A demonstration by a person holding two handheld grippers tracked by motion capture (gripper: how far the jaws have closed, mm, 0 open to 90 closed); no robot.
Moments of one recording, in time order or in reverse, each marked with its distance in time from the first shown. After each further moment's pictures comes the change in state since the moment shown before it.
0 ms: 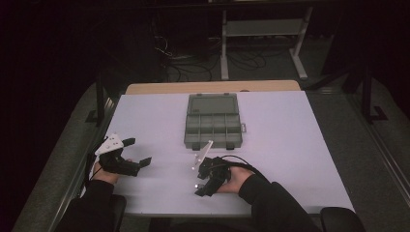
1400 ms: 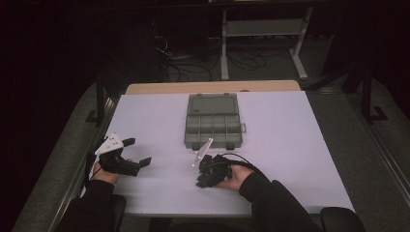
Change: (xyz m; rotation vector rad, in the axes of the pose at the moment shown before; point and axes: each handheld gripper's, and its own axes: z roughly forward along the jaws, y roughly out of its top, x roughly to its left) left arm 0.000 0.000 0.000 0.002 0.000 -0.002; right arm -0.007 0.002 -0.003 0.013 -0.030 0.022
